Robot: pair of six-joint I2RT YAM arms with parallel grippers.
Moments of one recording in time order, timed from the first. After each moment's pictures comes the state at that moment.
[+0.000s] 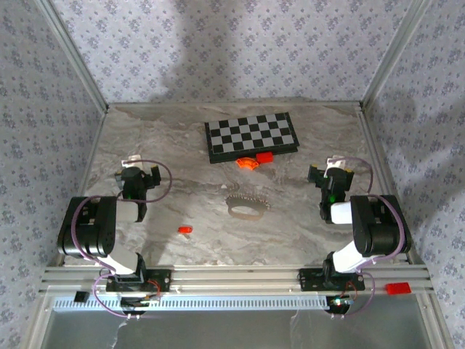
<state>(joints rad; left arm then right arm) -0.02 1.53 0.37 0.73 -0.25 -0.07 0.01 1.53 0.33 0.81 0.27 0.02</state>
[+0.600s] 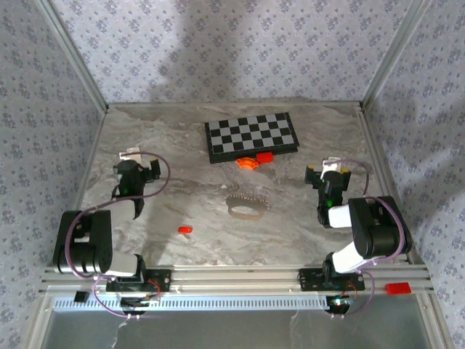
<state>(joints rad) -0.02 1.37 0.44 0.52 -0.19 -0.06 0.06 1.52 0.29 0.91 0.31 -0.02</state>
